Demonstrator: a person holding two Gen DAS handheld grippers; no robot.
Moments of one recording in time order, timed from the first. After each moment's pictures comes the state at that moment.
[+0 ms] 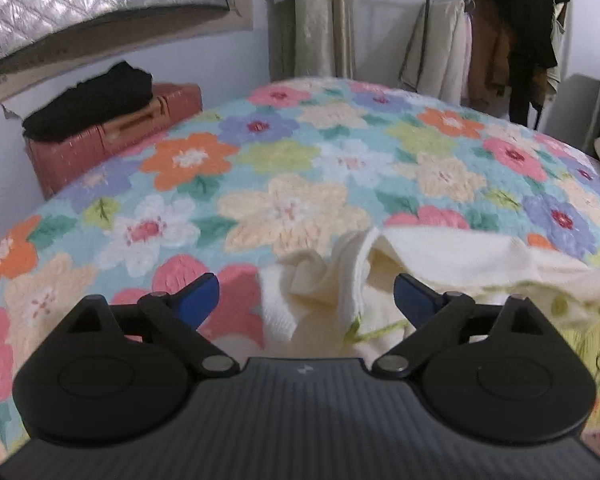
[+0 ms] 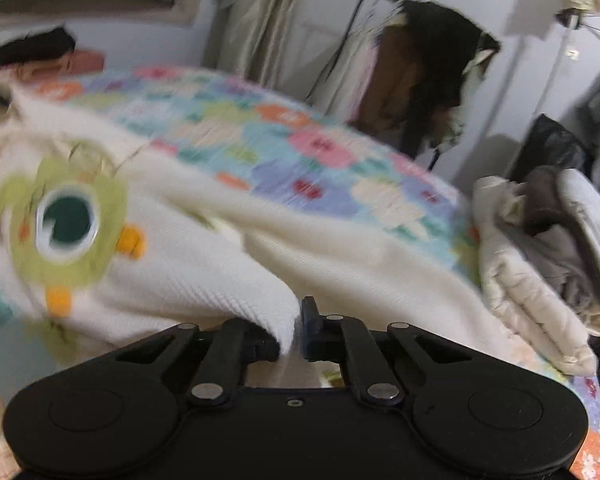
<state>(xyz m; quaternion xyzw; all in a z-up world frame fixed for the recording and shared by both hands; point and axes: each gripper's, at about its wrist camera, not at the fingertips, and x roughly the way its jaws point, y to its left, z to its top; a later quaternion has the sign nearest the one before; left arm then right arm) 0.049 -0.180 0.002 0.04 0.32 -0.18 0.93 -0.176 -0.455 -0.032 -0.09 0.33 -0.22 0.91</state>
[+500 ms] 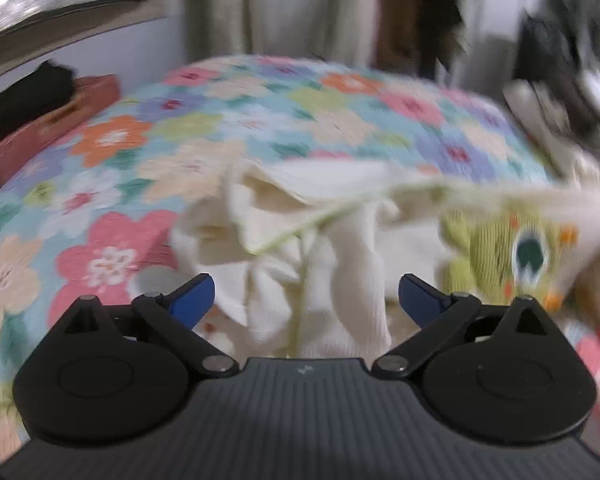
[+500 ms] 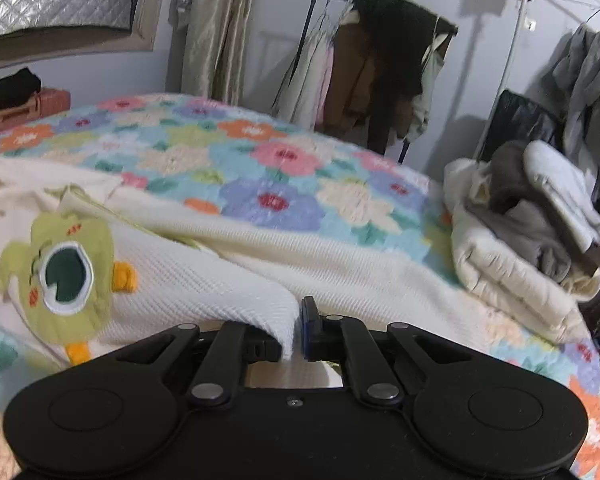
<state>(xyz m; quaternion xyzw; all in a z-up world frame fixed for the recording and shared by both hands) -0.029 -0.195 -0.004 0.10 0.34 -0.30 0.88 -0.191 -0.466 -0.009 -0.04 0.31 -0.25 0.92</state>
